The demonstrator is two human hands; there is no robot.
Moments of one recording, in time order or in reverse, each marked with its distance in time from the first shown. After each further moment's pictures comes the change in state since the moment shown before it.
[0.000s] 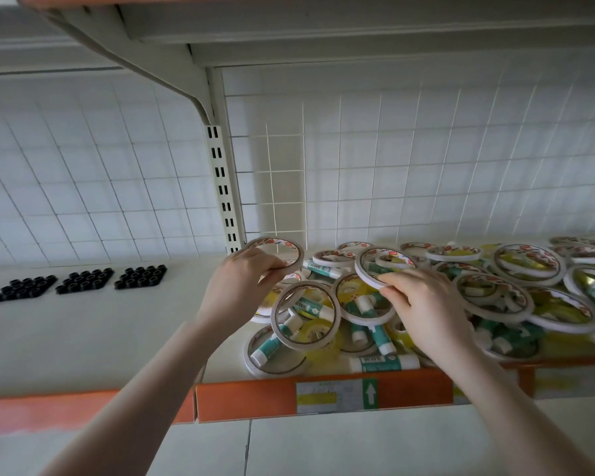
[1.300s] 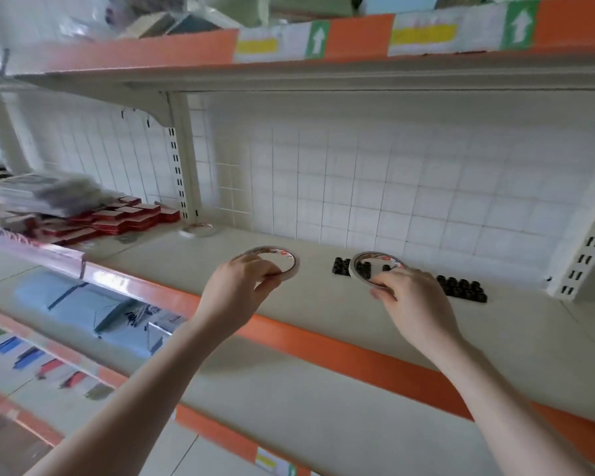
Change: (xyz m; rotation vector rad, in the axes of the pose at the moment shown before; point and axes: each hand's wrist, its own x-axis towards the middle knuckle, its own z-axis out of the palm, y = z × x) left_hand -0.240 -0.349 -0.336 0.218 0.171 -0.337; right_hand 0.077 -0.508 0.179 0.228 -0.207 -0.254
